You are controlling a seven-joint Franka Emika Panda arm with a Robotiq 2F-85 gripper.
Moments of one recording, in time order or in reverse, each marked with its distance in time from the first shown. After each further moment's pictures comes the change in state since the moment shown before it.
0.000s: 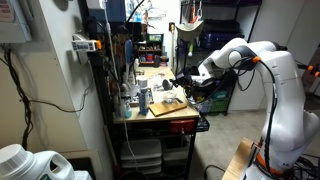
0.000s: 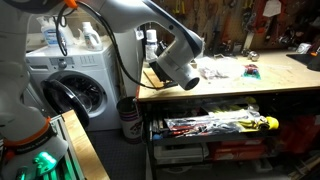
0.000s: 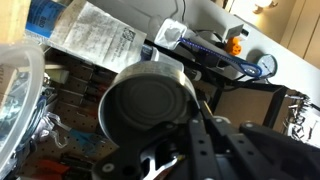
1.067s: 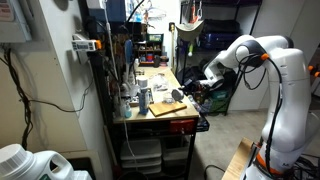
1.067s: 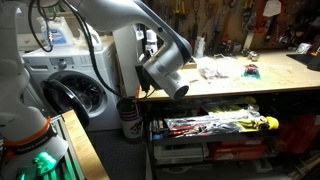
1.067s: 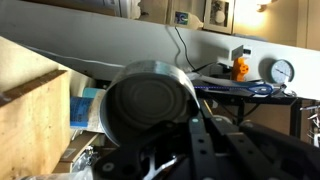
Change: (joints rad) arm 0.008 -0.115 -0.073 -0.213 -0.202 -0.035 0.167
